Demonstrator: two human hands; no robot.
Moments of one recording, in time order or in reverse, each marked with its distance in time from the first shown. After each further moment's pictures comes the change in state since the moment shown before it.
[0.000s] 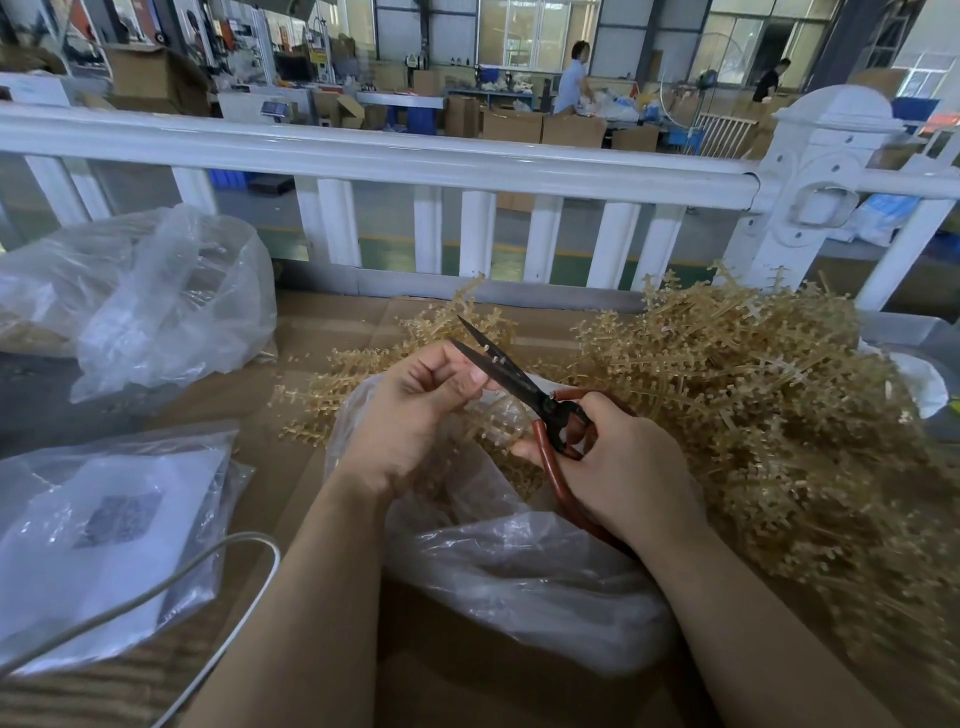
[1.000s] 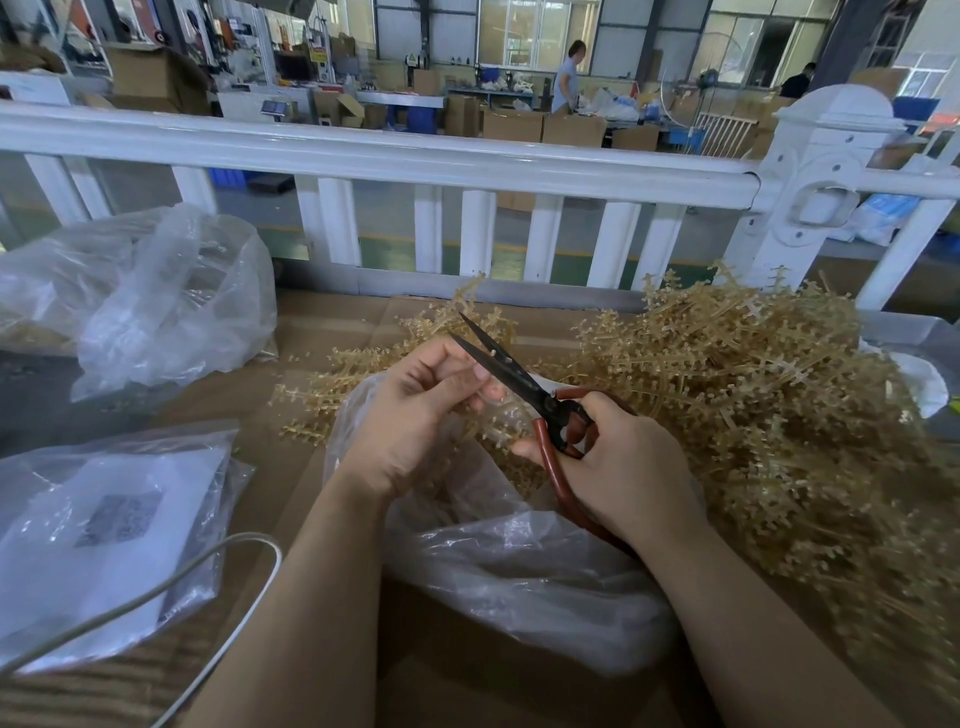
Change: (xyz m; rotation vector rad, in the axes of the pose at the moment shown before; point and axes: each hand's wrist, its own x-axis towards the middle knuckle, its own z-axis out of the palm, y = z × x) left_hand 0.000 0.001 0.002 0.070 0.035 0.013; right_hand 0.000 -0.001 -0.001 -0.023 -0.018 0.007
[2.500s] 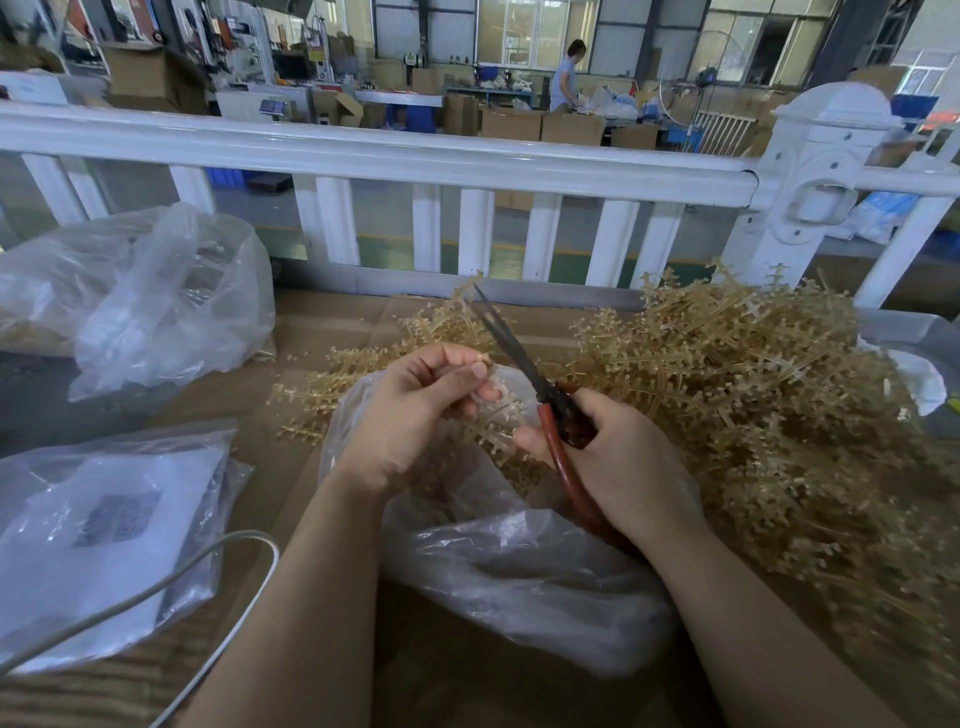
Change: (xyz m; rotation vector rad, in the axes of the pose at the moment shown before) left_hand 0.001 0.002 0.000 0.000 0.030 -0.106; right_hand 0.000 -0.015 -0.011 0.232 -0.115 0.167
